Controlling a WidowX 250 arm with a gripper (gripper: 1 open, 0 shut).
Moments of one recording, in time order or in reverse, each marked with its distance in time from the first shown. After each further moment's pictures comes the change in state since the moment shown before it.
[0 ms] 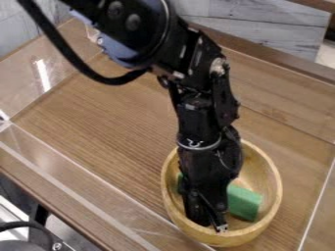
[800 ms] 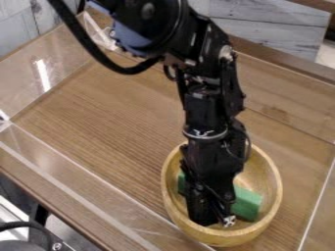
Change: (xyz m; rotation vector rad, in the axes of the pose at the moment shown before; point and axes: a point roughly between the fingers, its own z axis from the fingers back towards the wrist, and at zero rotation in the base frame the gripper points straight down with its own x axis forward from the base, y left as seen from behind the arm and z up) arm 0.003 0.002 0.008 -0.072 0.026 0.072
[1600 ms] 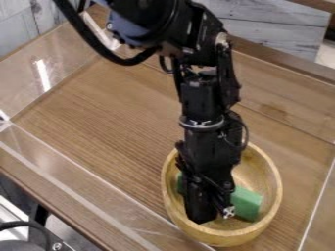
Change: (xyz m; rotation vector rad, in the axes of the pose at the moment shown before) arm -0.004 -0.001 0.008 -0.058 0.021 0.049
